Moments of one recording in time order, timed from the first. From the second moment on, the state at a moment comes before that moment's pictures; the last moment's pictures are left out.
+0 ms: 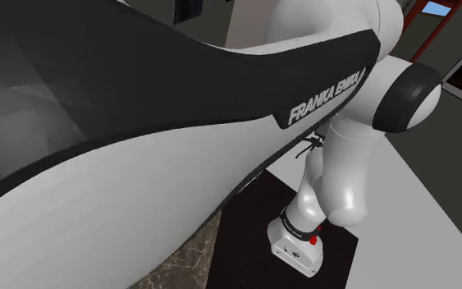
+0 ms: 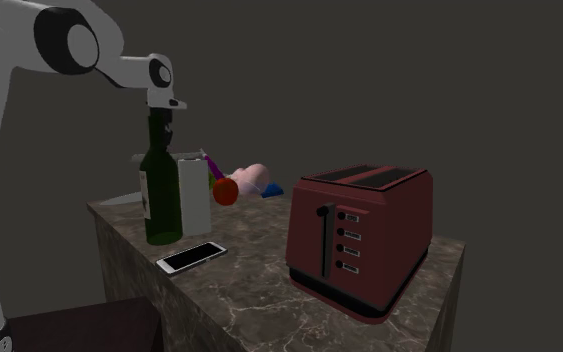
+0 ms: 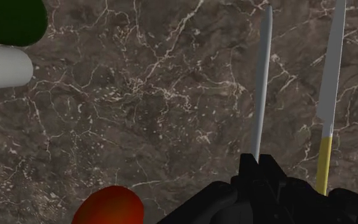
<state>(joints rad) 0.68 0.28 0.62 -1.48 -0.13 1.67 0.75</state>
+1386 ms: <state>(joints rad) 0.70 0.33 0.61 -1.69 -0.16 1.92 0.80</state>
